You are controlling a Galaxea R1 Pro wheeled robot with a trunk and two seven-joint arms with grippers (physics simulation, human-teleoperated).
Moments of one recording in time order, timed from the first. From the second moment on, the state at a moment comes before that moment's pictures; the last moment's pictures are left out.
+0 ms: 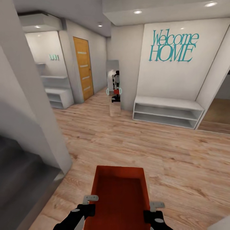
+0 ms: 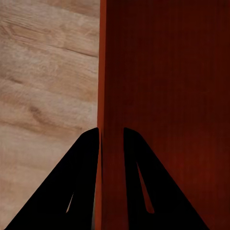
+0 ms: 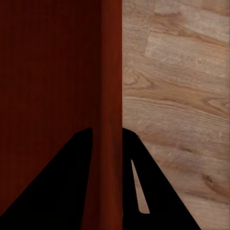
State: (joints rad) left arm -0.47 -0.11 -0.02 -0.35 0.02 0.12 0.01; right arm -0.45 0.00 0.59 -0.33 -0.56 -0.02 -0.30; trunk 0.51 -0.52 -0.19
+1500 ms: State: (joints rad) left arm -0.47 -0.11 -0.02 -0.35 0.01 0.11 0.01; right arm -0.45 0.00 0.59 -0.33 -0.55 -0.02 -0.30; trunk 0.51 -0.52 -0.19
